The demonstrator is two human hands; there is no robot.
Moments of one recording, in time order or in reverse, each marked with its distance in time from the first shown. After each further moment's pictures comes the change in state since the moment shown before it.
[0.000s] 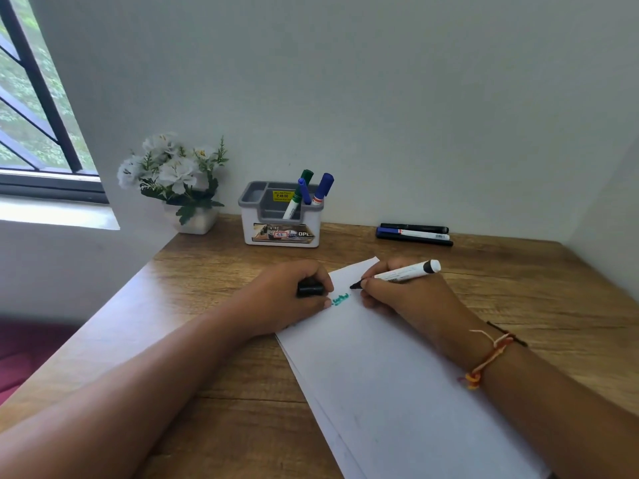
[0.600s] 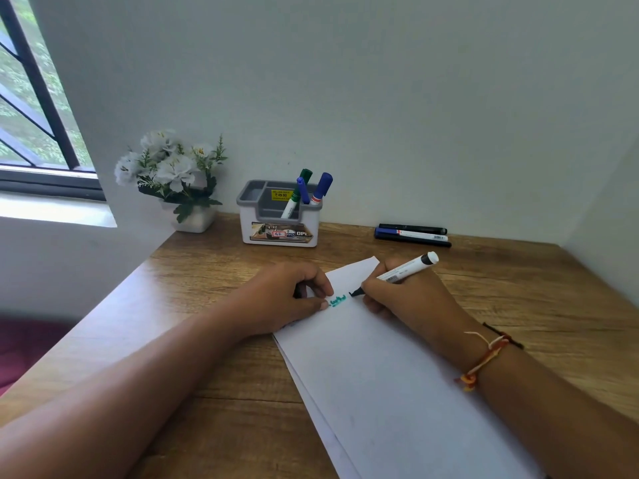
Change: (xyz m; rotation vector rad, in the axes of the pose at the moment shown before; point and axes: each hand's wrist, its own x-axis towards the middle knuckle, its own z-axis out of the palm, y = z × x) left_hand 0.004 -0.005 0.001 0.007 -0.038 -0.003; right_hand 0.004 0.003 0.001 -0.155 0.034 -0.036
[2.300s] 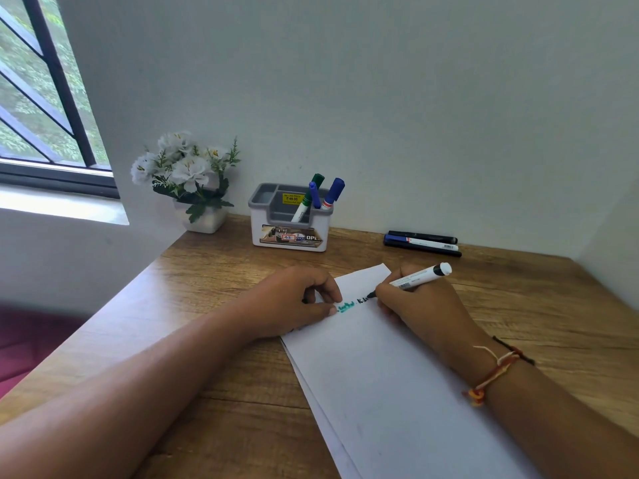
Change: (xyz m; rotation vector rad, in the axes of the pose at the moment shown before) left_hand -0.001 0.003 0.000 -0.007 -0.024 0.001; right_hand 0.002 0.003 0.000 -0.031 0.088 0.050
